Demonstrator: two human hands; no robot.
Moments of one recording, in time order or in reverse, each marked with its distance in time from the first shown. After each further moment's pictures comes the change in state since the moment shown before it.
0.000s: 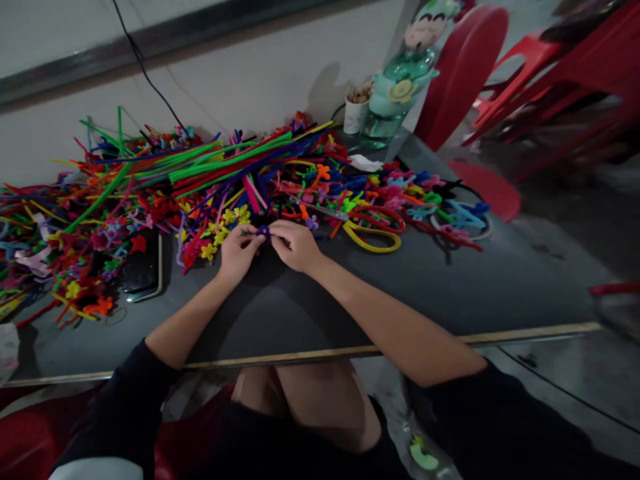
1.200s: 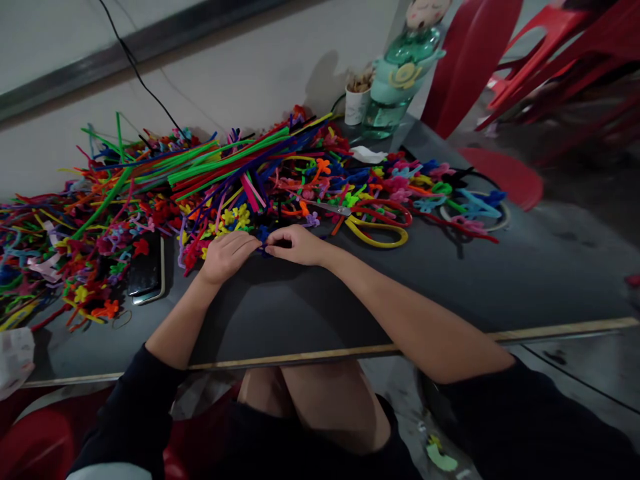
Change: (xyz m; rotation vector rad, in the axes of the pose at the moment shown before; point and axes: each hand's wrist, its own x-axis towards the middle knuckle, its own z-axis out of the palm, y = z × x) left_hand 0.004 0.027 -0.049 1.072 -0.437 0.949; right_hand 0.010 0.008 -0.016 0.383 -0.514 0.280
